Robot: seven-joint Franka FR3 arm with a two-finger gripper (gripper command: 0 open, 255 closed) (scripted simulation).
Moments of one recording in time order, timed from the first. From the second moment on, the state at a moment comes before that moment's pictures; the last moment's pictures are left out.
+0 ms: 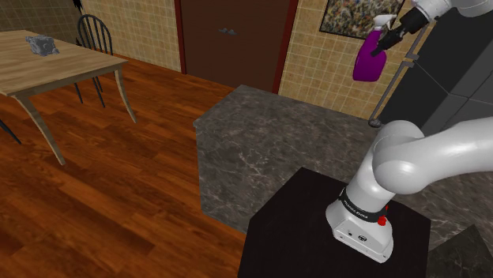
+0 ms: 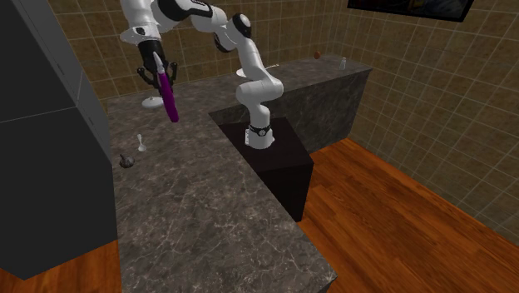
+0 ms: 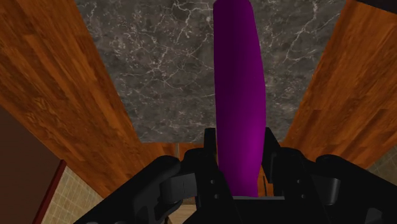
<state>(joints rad) 0.15 -0.89 -0.99 -1.98 -0.23 1.71 -1.06</state>
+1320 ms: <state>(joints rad) 0.57 -0.89 -1.49 -1.21 -0.37 1.33 -1.42</state>
